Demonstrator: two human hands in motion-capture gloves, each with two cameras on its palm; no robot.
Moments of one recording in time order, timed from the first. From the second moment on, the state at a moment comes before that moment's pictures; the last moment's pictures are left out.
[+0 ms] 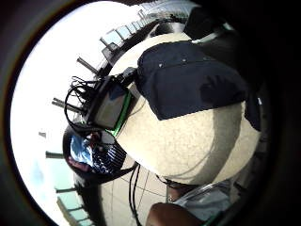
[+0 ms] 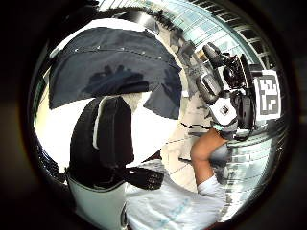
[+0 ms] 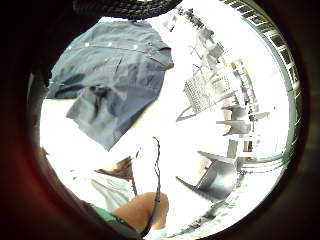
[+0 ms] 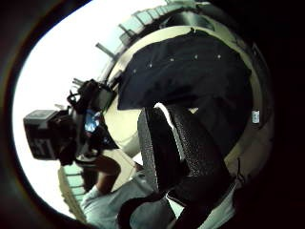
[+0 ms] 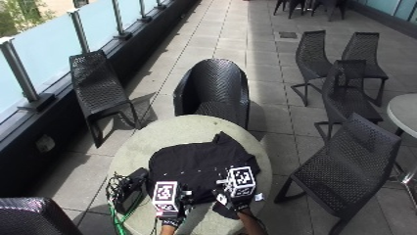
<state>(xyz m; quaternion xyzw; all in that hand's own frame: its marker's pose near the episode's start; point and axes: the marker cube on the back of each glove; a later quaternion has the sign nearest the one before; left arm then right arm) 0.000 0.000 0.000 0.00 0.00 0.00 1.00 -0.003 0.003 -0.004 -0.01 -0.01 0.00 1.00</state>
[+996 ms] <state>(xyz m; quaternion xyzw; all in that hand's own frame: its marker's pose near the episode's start) -0.035 -0.017 0.045 -0.02 -0.06 -0.01 1.00 0.026 0.029 0.031 -0.07 0.01 0.02 1.00</state>
